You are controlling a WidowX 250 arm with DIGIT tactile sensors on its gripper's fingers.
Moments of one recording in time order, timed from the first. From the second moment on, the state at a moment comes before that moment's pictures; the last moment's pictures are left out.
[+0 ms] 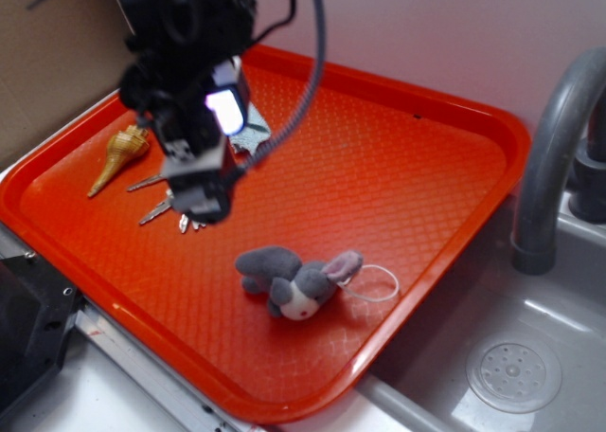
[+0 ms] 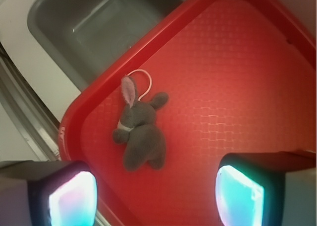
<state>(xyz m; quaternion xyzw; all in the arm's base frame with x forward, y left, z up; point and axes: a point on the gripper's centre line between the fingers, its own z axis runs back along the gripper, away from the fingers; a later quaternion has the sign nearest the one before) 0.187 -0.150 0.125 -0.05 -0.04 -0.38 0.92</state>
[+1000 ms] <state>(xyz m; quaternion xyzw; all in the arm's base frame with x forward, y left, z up) 0.184 -0.178 0.039 -0.01 0.07 -0.45 0.89</state>
